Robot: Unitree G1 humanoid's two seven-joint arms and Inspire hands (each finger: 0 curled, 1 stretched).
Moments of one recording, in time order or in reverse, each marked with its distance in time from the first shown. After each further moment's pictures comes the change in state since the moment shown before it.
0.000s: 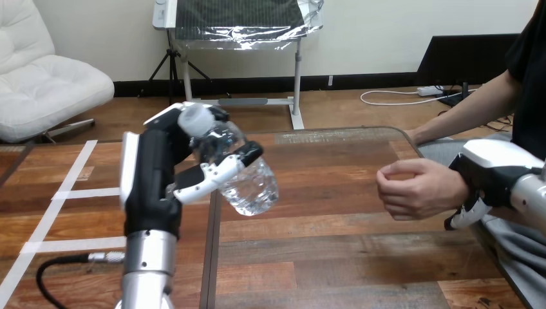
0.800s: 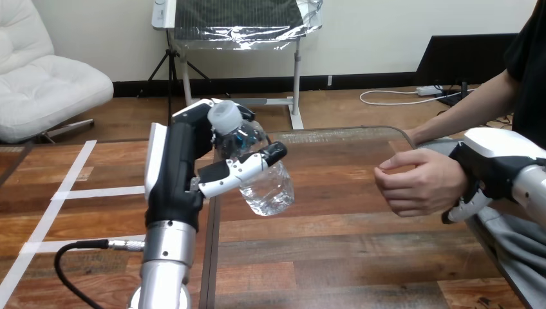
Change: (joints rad) left arm -0.048 -0.015 -0.039 0.027 0.073 0.053 0.000; right arm 0.094 -0.015 -0.071 -0.312 -0.015 0.153 0.122
